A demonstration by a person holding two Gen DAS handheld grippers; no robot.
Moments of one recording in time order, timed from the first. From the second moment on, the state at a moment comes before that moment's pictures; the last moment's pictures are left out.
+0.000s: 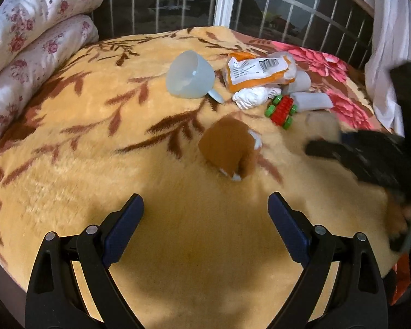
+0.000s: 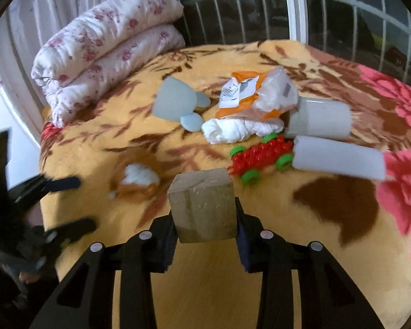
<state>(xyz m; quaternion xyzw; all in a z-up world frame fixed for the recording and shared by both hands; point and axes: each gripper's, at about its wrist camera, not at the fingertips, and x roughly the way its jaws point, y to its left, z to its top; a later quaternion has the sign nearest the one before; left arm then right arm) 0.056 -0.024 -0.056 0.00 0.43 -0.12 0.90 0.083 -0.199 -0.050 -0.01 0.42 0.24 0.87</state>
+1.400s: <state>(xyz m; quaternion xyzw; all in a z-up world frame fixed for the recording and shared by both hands) 0.055 -0.055 -0.055 0.05 0.39 -0.09 0.91 -0.120 -0.212 -0.038 0.11 0.37 0.19 0.90</state>
